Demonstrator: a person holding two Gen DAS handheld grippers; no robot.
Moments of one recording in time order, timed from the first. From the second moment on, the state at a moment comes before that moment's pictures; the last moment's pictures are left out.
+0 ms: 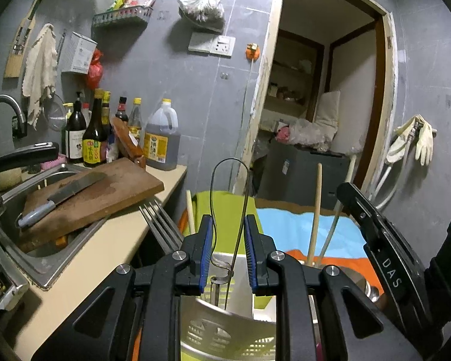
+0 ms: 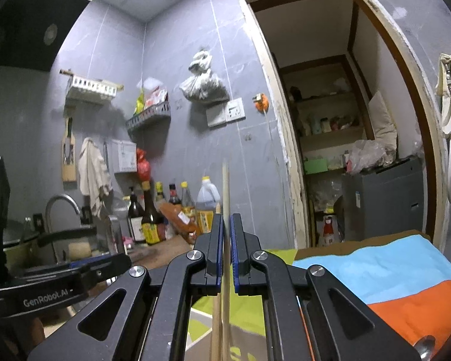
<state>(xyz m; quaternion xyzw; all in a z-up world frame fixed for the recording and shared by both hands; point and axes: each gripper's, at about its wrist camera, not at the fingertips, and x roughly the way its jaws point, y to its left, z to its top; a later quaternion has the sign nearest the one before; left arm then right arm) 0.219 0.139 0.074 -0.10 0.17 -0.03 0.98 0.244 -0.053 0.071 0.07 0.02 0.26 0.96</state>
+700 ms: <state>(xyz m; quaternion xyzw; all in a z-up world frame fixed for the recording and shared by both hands) 0.200 0.143 0.100 -0.13 0.13 -0.05 0.98 0.241 -0.074 0.093 0.06 0.03 0.26 0.96</state>
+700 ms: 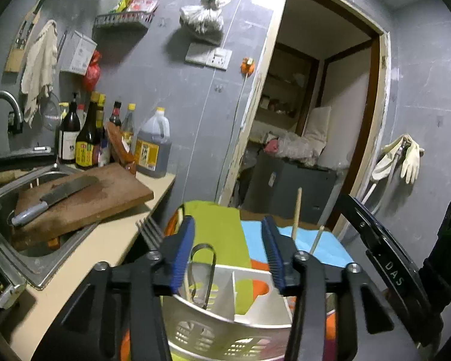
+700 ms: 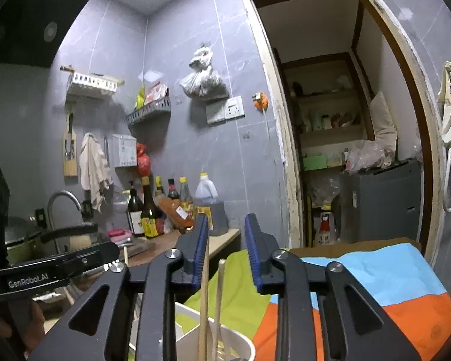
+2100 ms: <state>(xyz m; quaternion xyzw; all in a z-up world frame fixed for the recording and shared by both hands) 0.167 -0.023 0.075 -0.03 0.16 -0.13 0.98 0.169 -0.257 0.094 -0.02 0.04 0.12 0.99</state>
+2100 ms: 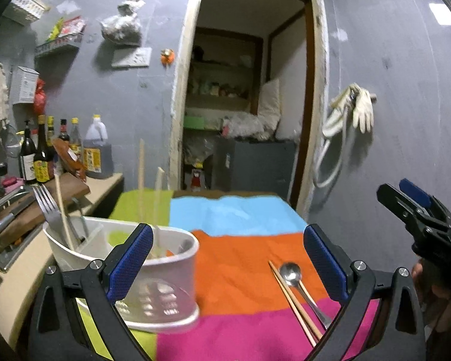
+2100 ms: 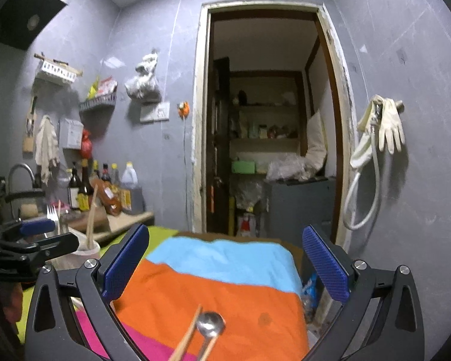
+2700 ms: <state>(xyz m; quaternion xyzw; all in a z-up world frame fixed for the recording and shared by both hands) 0.198 -0.066 0.001 0.01 0.32 -0.15 0.94 0.206 -0.289 0.039 -0.01 0.20 0.11 0.97</state>
